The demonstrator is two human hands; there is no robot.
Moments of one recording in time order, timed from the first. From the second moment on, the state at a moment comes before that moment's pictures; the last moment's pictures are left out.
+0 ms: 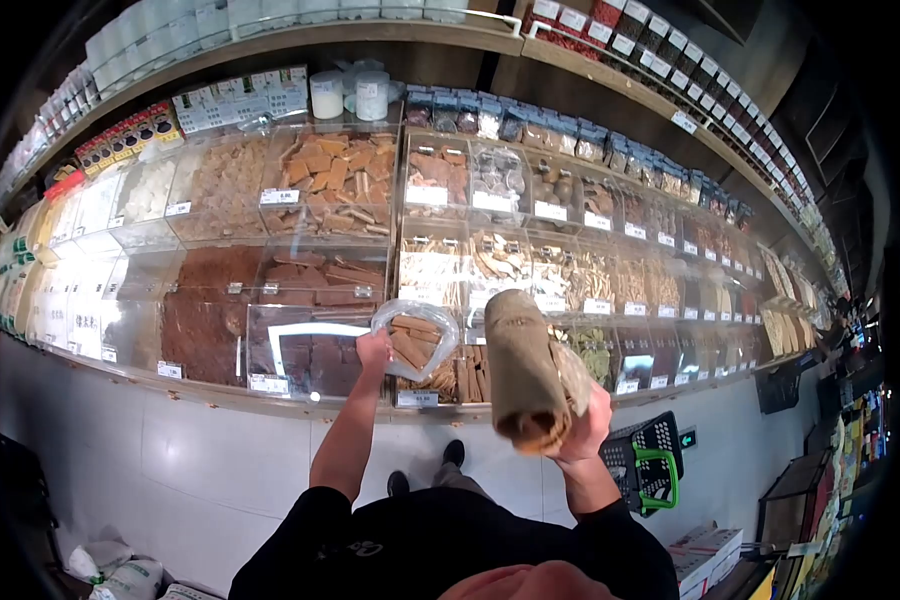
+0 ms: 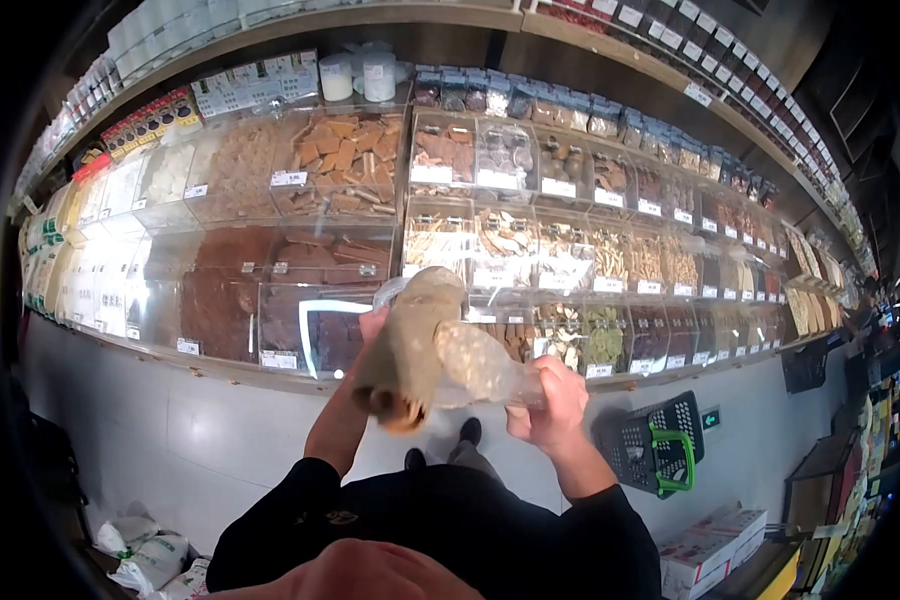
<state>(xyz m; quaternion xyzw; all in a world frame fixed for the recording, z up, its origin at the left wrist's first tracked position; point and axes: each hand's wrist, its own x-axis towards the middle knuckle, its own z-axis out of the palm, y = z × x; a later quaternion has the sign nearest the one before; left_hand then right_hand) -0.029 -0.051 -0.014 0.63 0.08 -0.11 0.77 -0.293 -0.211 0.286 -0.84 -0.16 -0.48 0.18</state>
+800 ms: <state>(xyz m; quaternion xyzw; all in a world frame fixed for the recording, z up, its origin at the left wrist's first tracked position) -0.004 -0.056 -0.083 0.69 0.08 -0.10 0.71 -0.289 -0.231 0.239 -0.83 -0.08 -0.51 0.19</state>
